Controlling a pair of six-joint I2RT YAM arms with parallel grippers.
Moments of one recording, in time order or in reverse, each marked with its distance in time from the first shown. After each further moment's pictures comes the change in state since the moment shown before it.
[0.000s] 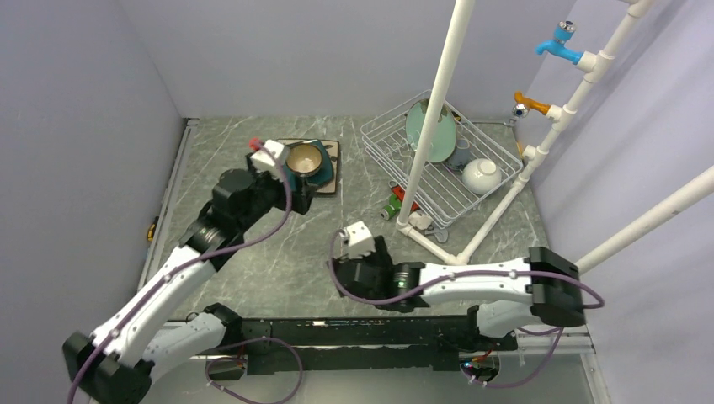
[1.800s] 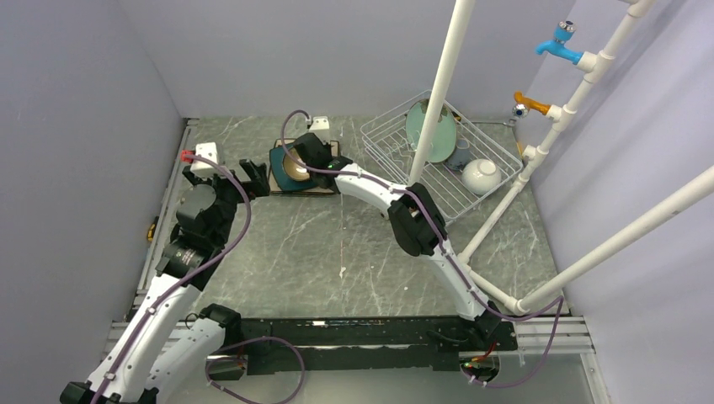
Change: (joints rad) left arm 0.172 -0.267 -0.131 0.075 -0.410 -0.129; right arm -0.591 1.185 1.353 0.150 -0.145 -0.278
